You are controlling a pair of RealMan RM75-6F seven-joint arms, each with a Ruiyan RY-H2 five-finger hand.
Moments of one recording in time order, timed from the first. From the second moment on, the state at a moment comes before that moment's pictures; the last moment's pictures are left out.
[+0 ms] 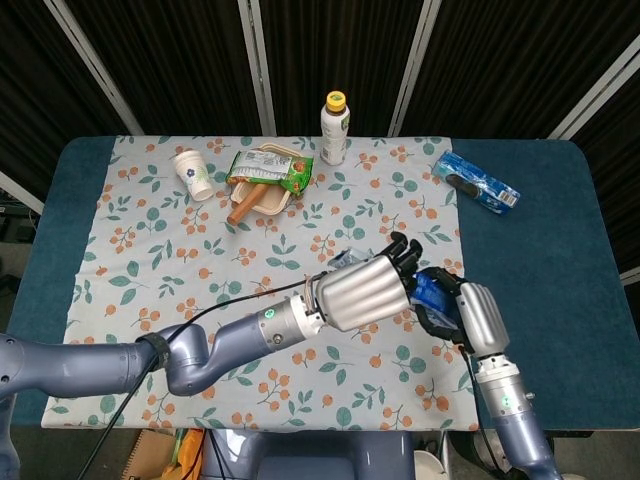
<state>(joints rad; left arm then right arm) -1.24 -1.50 -0.37 -1.64 1.55 0.93 0.86 0.35 -1.26 0.20 -2.06 -1.31 1.34 0.06</state>
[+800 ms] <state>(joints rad) -1.24 -1.42 -0.44 -1.77 1.58 1.04 0.86 0.32 -1.24 0.26 -2.04 -1.21 1.31 0.26</state>
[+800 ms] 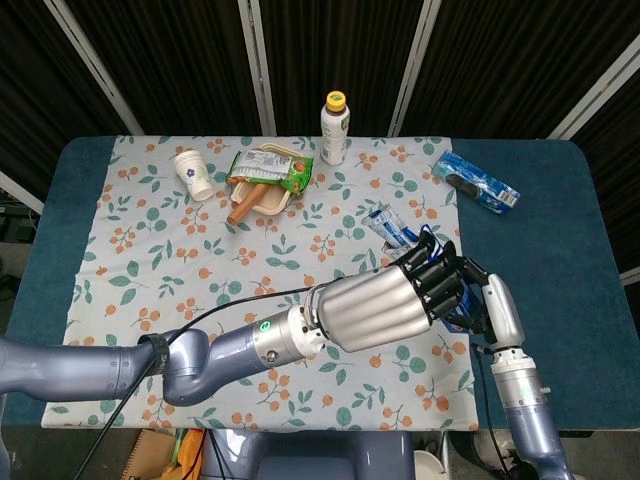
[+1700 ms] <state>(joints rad) -0.51 -1.15 0.02 -1.79 1.69 1.60 0.45 0.27 -1.23 0.47 -2.06 -1.10 1.41 0.58</state>
